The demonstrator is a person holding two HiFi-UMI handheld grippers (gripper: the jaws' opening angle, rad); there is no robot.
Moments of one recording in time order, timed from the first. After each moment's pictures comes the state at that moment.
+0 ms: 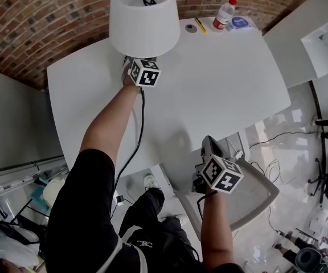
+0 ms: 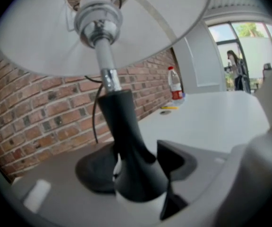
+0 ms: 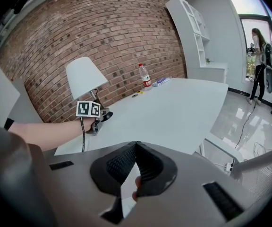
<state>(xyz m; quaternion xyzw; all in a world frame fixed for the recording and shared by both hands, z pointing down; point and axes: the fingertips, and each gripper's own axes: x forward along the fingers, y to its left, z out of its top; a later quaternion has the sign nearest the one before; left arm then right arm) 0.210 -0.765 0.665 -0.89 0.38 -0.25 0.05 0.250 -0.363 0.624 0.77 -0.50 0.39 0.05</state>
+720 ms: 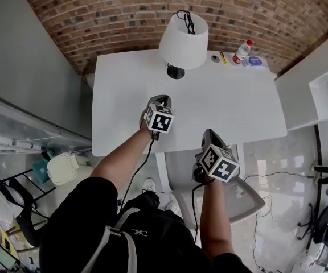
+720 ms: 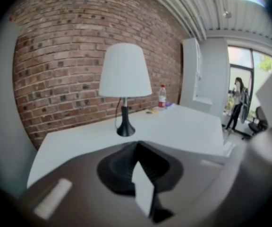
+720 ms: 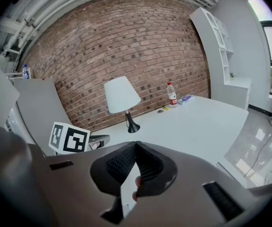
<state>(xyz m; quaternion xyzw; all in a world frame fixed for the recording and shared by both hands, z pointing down) 0.090 -0.555 0.584 -0.88 0.39 -0.25 -0.10 0.195 -0.377 0.513 0.73 -0.61 0.32 0.06</state>
